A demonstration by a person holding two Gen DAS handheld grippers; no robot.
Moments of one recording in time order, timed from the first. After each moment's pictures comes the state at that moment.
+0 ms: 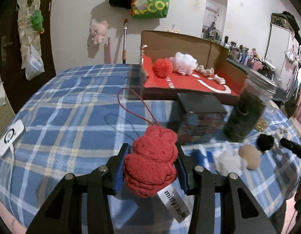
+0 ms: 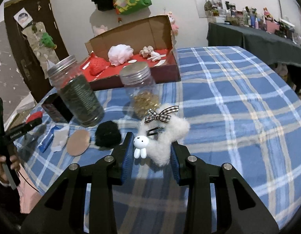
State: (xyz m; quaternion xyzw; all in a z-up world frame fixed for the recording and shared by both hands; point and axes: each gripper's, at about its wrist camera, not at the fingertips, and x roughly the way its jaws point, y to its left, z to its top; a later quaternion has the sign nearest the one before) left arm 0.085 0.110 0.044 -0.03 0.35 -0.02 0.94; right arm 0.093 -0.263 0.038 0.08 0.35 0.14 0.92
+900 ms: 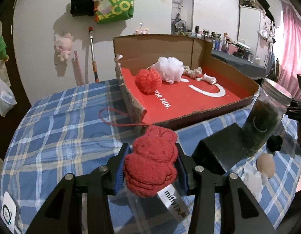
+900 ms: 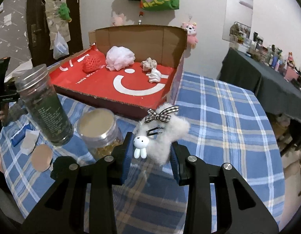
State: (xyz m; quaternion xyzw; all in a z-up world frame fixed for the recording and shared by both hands) left arm 0.171 0.131 0.057 0.05 0.34 -0.14 0.93; right arm 0.181 -0.274 0.064 -0.07 0.33 0.19 0.92
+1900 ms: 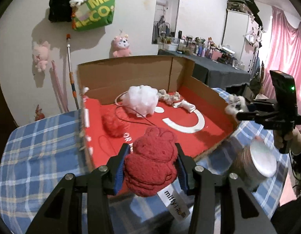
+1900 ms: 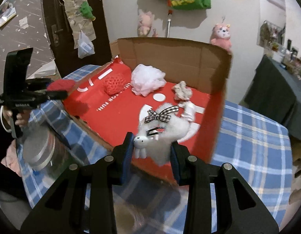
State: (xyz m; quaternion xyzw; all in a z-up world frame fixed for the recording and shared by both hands) left arm 0.242 0.069 0.116 0.03 0.34 -0.21 0.91; right arm 0.276 -0.217 0.115 -0.07 0.36 0.30 0.88
